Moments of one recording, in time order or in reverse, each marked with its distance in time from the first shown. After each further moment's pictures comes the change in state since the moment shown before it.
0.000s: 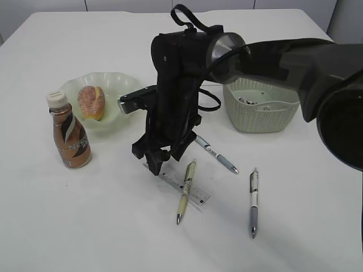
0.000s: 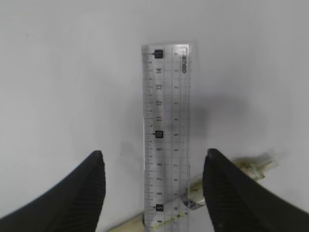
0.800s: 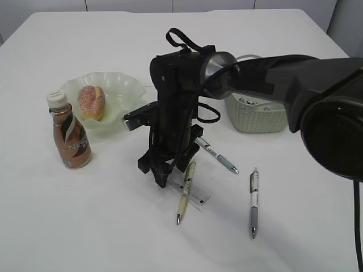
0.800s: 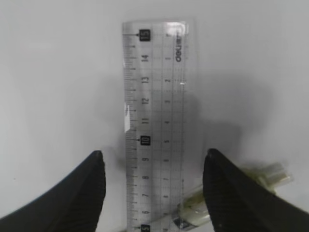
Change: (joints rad) left arm 0.000 0.000 0.000 0.000 0.000 0.000; right arm 0.003 0.057 0.014 -0.035 -0.002 -0.008
